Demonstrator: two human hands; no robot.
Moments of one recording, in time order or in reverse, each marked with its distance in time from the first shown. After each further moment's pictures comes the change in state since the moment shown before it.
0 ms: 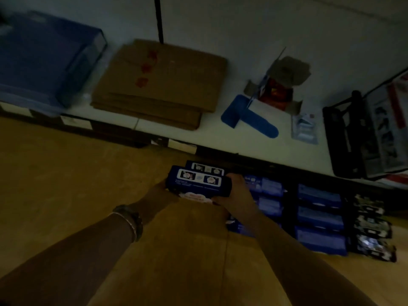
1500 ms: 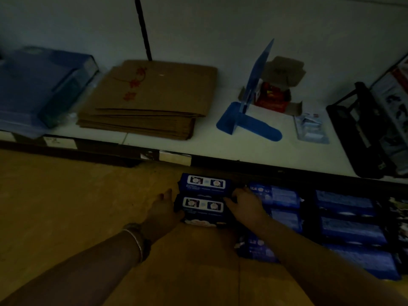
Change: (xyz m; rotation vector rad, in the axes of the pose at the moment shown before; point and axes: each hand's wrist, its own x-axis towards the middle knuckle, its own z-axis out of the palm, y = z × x) left_hand 0.082 -0.043 0.038 0.628 0.220 0.192; right_hand 0.062 0.082 0.026 -0.366 0.120 -0.049
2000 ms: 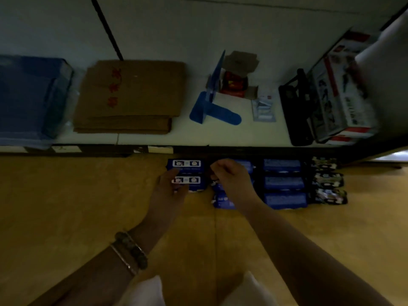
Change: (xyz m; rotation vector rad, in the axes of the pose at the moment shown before) left_hand -0.157 0.131 -0.105 -0.519 0.085 0.037; right_hand -0.125 -0.099 -0.182 0.908 0.058 0.240
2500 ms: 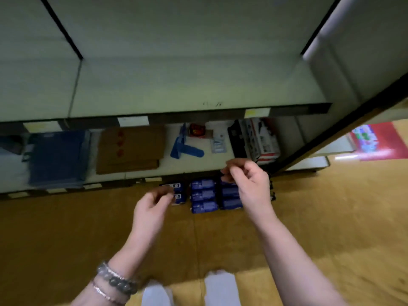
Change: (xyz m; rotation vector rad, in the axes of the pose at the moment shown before) left_hand -0.242 0.294 -0.115 -0.160 -0.052 0.026; right_hand -0.258 -0.292 -0.171 0.234 0.266 -0.287
